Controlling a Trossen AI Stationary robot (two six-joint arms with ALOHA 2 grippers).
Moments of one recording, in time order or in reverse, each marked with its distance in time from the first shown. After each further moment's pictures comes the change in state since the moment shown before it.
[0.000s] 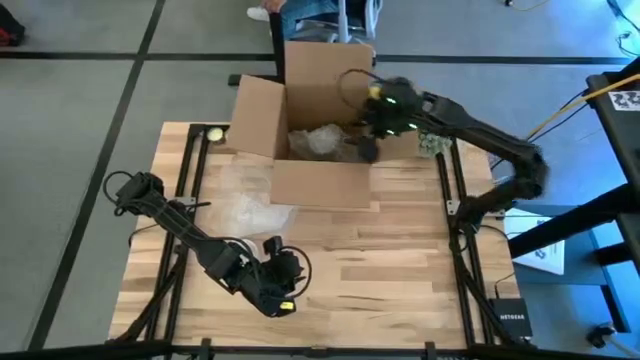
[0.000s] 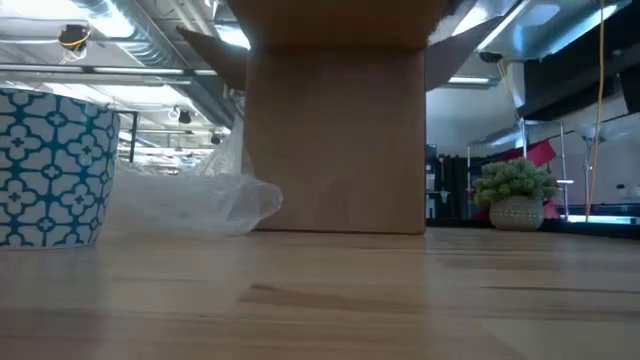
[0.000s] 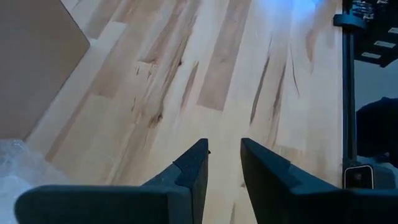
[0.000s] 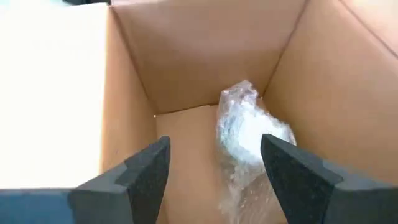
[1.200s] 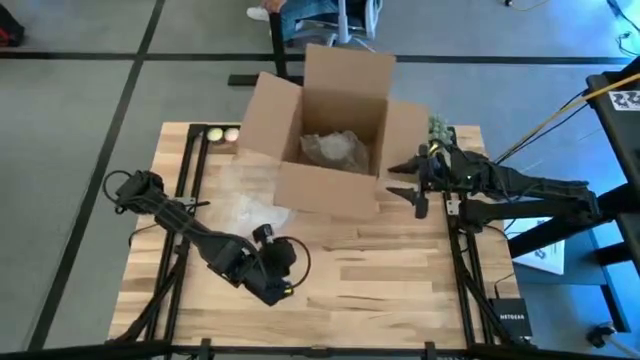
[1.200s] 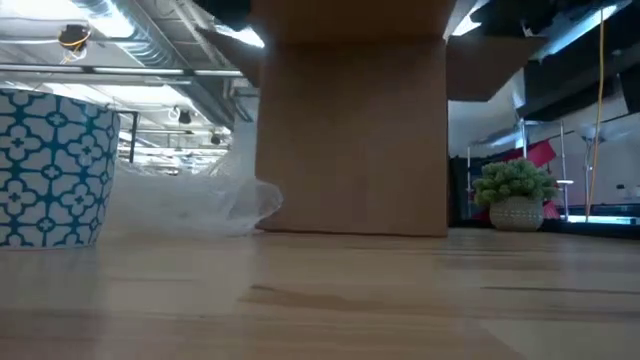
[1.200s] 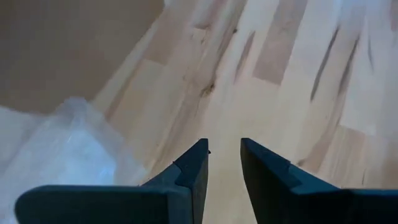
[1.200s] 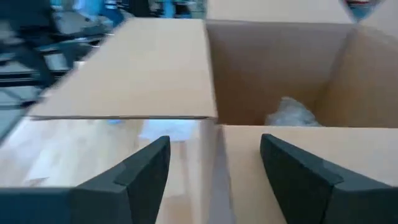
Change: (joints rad) left arm 0.027 -0.023 0.000 -0.247 -0.046 -0.132; right arm 0.354 -0.698 -0.690 0.347 0.174 0.120
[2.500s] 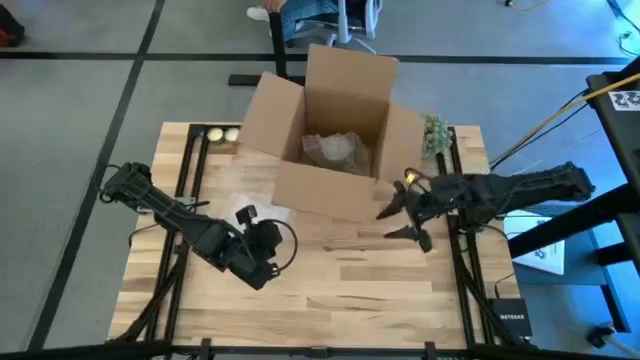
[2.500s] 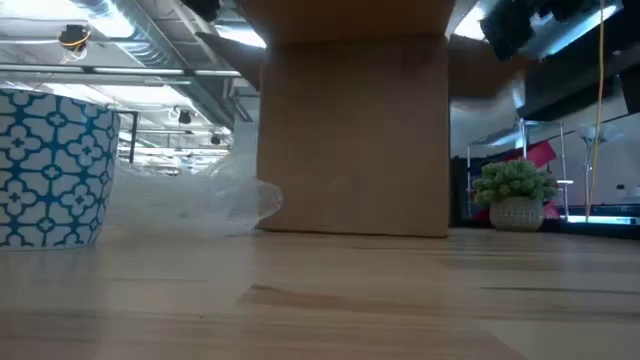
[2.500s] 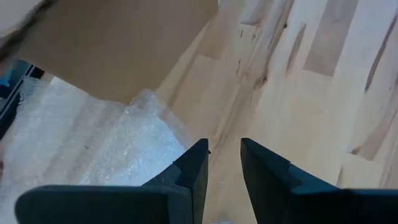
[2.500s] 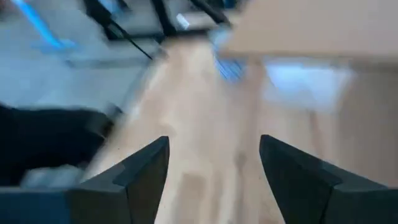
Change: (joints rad) left arm 0.037 -0.107 0.000 -0.191 -0.024 0.021; right arm 0.289 0.222 0.002 -0.018 -0.041 0.158
